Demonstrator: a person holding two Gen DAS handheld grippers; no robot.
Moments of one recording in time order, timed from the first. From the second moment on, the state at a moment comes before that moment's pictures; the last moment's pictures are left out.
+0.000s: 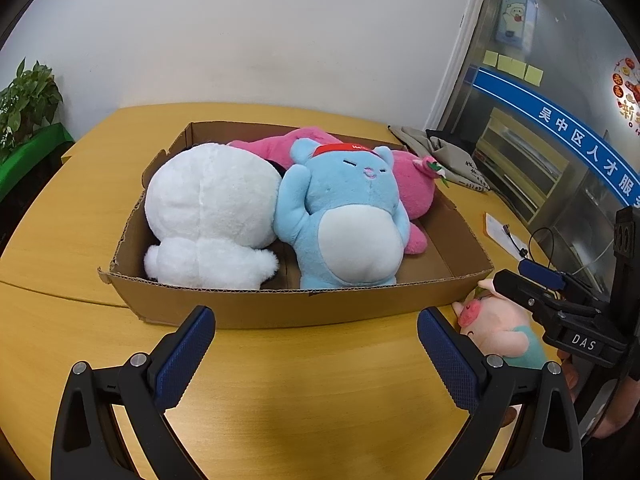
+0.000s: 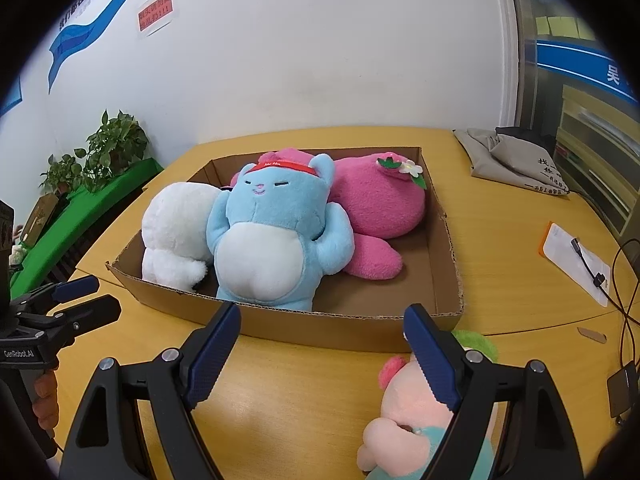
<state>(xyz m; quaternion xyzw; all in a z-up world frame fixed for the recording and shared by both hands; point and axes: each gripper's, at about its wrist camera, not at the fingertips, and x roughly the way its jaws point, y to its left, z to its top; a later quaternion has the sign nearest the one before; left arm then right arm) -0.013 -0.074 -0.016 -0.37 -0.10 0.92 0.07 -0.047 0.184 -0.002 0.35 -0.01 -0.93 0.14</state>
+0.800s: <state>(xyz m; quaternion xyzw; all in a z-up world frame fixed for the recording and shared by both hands) -0.038 0.006 -0.033 -0.42 -0.08 0.89 0.17 0.004 0.299 -0.078 0.43 -0.13 -0.88 0.18</state>
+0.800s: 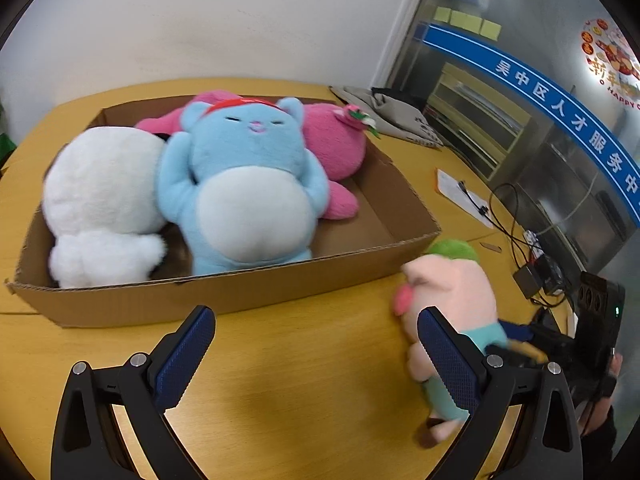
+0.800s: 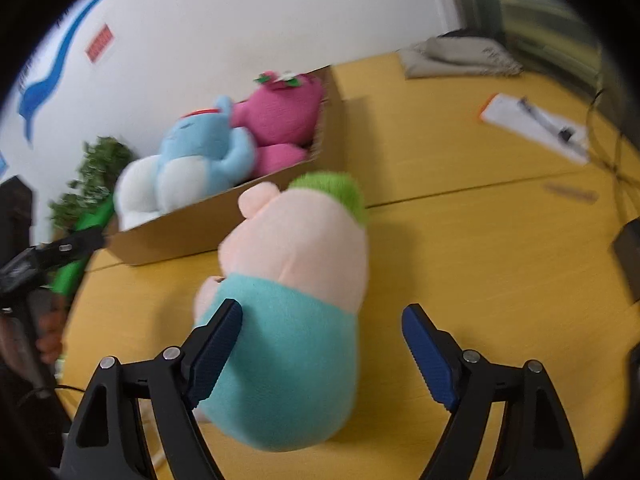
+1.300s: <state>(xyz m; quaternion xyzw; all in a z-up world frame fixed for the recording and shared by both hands) -0.069 0.055 -0.075 -0.49 -0.08 0.83 0.26 0.039 0.195 -0.076 0.37 0.09 -0.90 0.24</state>
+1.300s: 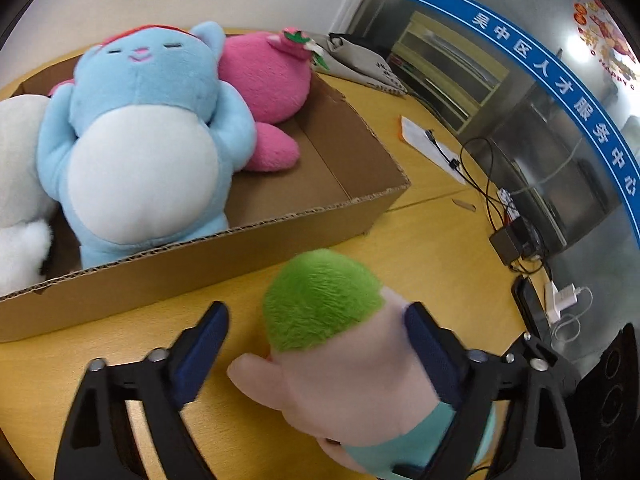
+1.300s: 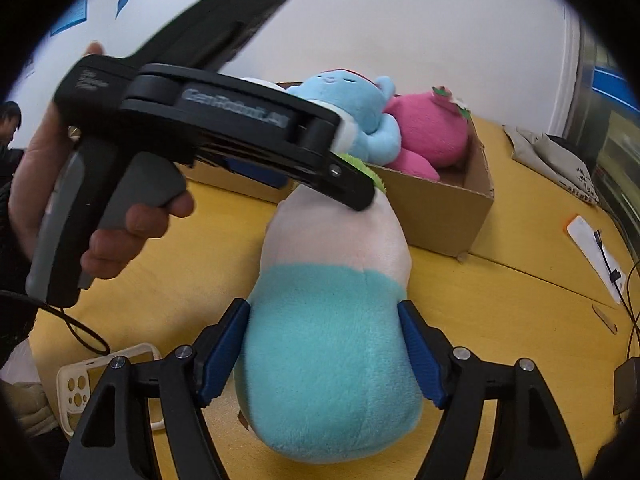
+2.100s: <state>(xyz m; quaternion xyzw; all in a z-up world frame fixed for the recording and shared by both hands) -0.156 0.095 0.077 -0.34 0.03 0.90 0.28 -0.038 0.241 0.004 0.26 -0.06 -0.93 0.26</state>
